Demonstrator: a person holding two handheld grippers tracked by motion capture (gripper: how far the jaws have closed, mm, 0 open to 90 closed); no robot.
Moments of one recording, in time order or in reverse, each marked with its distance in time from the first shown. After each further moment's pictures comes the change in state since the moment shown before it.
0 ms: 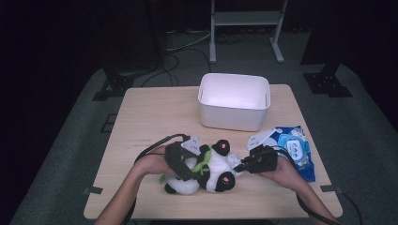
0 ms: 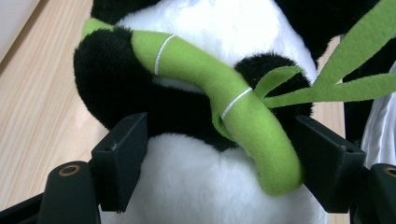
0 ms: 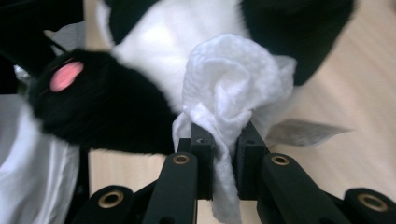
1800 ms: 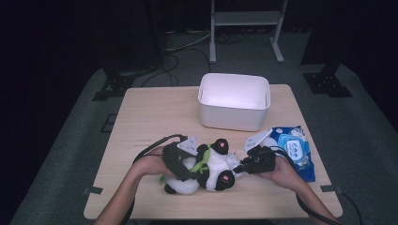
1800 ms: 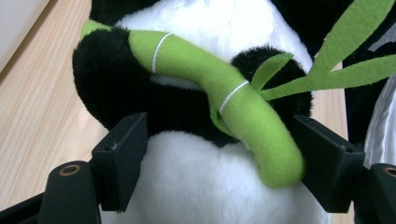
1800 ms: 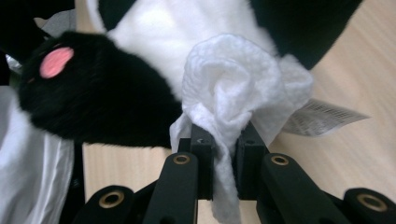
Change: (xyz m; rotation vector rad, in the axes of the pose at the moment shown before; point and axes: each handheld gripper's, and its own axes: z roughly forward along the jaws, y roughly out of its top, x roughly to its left) left arm 0.001 -0.008 -0.002 -0.037 0.008 -0.010; right arm 0.002 0.002 0.005 0.044 -0.005 0.000
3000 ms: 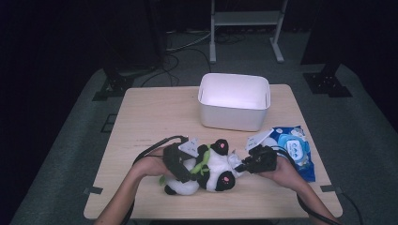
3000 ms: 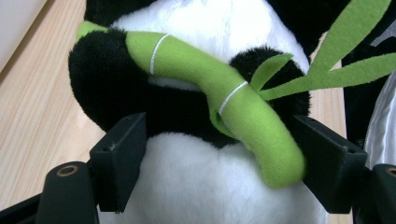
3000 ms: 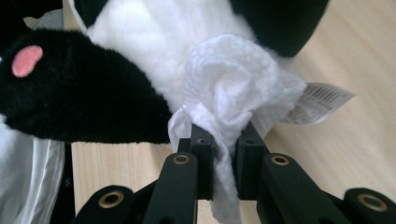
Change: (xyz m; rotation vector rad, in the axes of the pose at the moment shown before) left arm -0.004 0.002 0.000 0.013 0.008 0.013; right arm -0.004 -0.005 -0.003 0.001 -0.022 0.012
